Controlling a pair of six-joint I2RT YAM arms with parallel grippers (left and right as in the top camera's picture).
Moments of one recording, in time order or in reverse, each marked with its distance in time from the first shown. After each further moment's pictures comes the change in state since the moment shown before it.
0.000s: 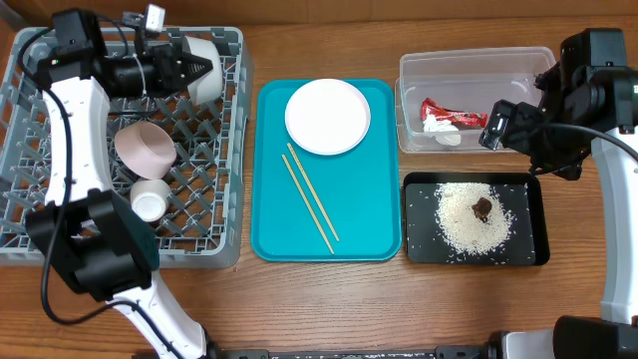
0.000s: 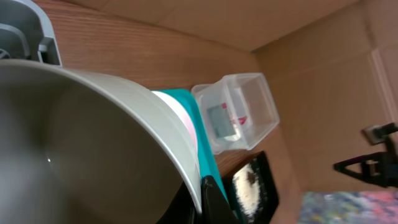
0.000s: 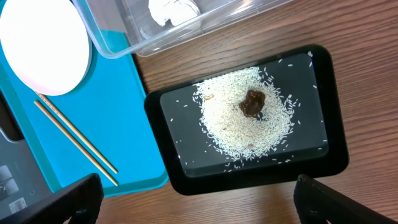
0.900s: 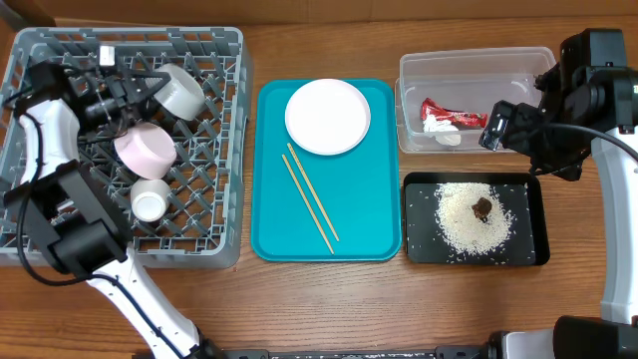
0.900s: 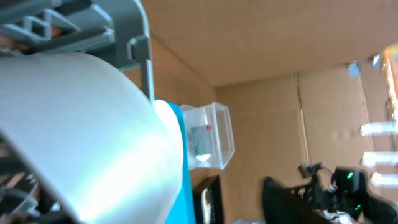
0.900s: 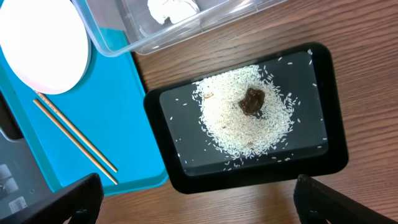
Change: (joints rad) left arm 0.214 0.243 0.000 0.037 0.262 -0.079; right arm 0.000 0.000 0.000 -0.005 0.000 0.000
